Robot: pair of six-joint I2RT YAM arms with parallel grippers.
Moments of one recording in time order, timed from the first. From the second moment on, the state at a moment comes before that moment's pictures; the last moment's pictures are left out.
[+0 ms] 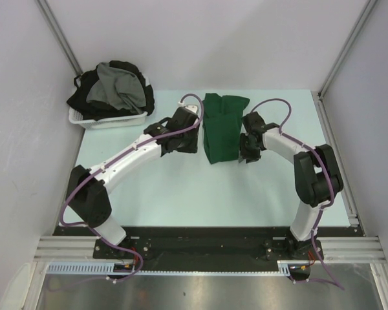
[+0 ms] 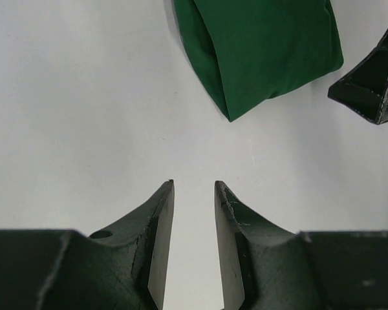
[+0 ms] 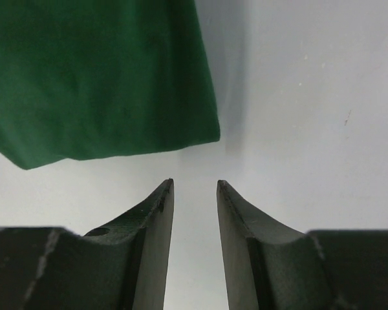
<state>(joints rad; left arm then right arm) -0.69 1.62 1.41 -0.66 -0.15 -0.45 0.37 1.82 1.26 -0.61 0.00 0.45</state>
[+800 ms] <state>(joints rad) -0.74 1.68 1.32 -0.59 -0.11 -0.48 0.34 1.95 1.37 -0.61 0.03 0.43</state>
